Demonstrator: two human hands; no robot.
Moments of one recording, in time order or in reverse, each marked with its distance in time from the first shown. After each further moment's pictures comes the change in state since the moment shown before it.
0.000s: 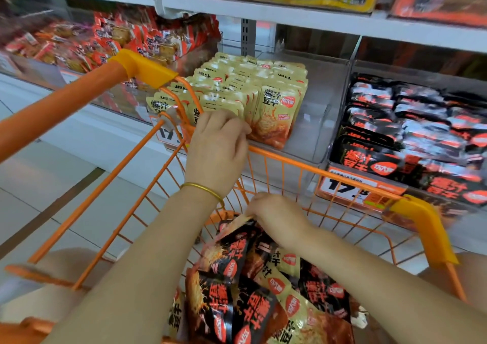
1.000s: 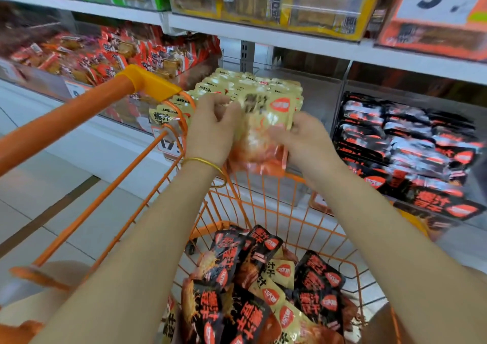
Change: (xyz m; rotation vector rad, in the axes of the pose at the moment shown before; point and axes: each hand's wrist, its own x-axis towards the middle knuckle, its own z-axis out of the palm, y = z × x) left_hand 0.042 0.013 -0.017 -0.559 0.058 -0.525; right_hand 0.025 0.016 -0.115 1.107 0.541 0.347
